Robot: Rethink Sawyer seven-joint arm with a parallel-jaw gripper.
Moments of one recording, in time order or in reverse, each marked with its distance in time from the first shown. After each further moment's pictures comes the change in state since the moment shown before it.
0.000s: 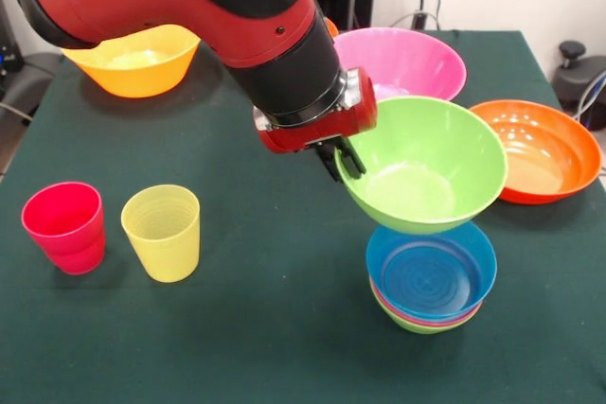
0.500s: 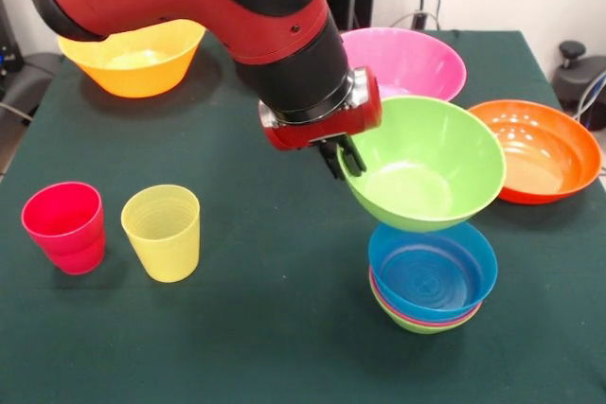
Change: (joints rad) arm 0.036 -0.016 -0.040 0.000 -0.008 0.000 0.000
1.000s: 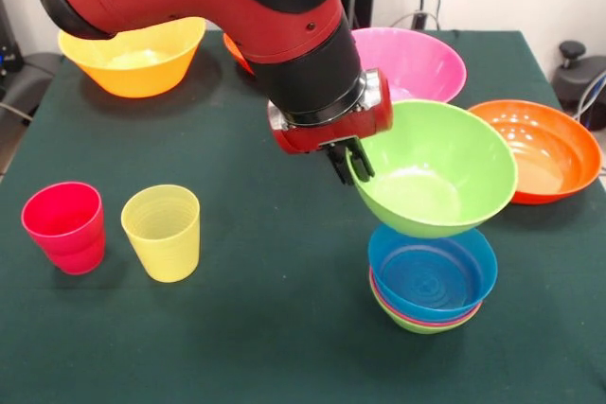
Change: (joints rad) arm 0.022 -0.001 -0.001 -0.031 -0.004 0.000 0.000
